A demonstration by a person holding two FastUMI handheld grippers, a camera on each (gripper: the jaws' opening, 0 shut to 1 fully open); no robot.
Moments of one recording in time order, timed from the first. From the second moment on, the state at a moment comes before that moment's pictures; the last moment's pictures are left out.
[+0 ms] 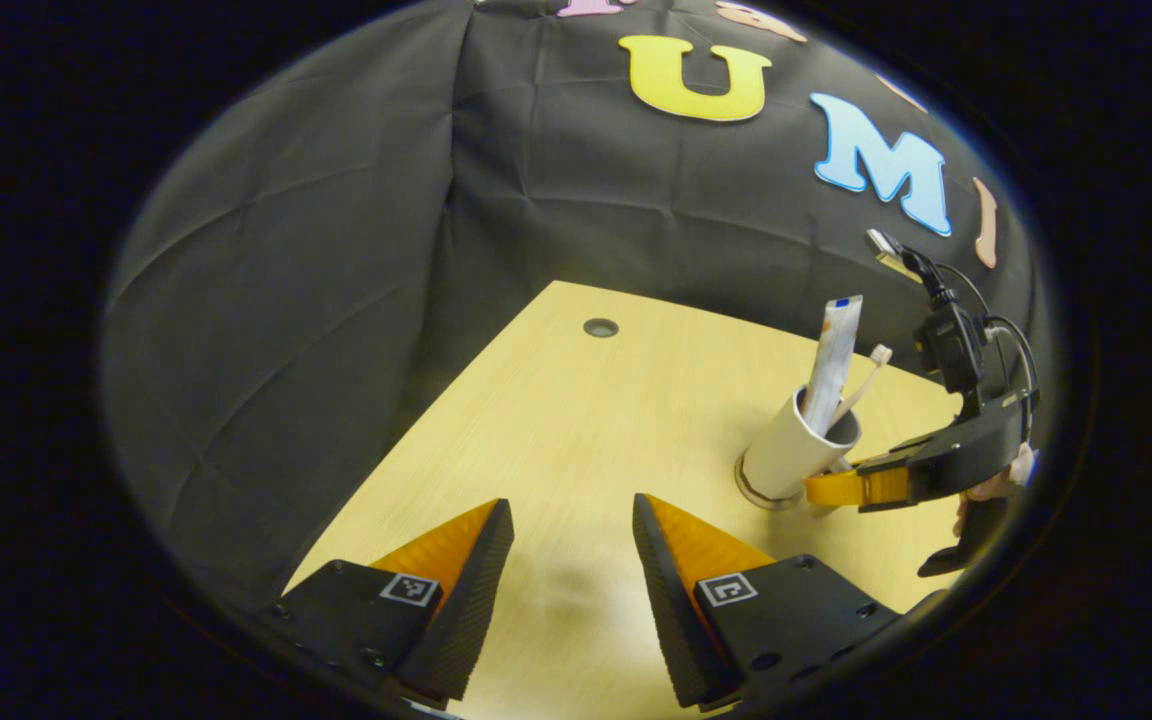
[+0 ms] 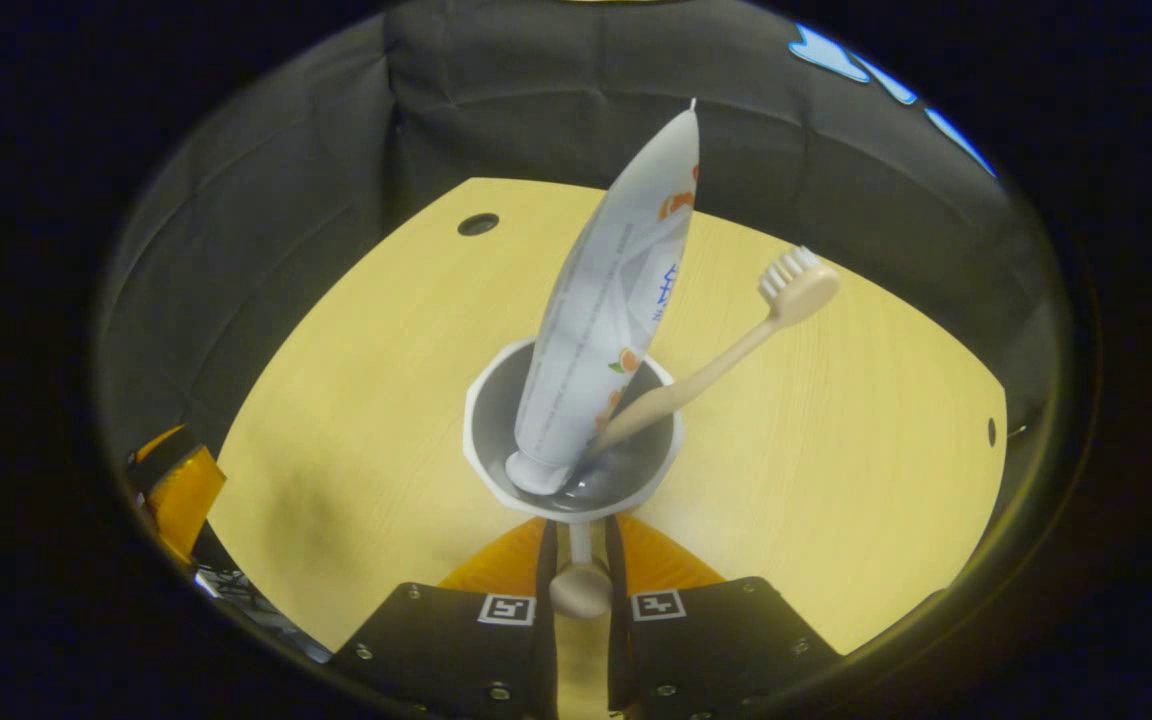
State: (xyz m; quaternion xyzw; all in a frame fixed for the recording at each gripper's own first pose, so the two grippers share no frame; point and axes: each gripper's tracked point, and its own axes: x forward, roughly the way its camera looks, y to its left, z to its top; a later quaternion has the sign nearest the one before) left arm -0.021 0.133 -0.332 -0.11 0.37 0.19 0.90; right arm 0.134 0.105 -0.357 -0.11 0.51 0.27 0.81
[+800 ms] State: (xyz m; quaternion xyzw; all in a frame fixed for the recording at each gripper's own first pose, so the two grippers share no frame) left arm -0.016 0.131 -0.326 -0.11 0.36 0.17 0.91; right arm 0.134 0.098 -0.339 -0.07 0.49 0.27 0.82
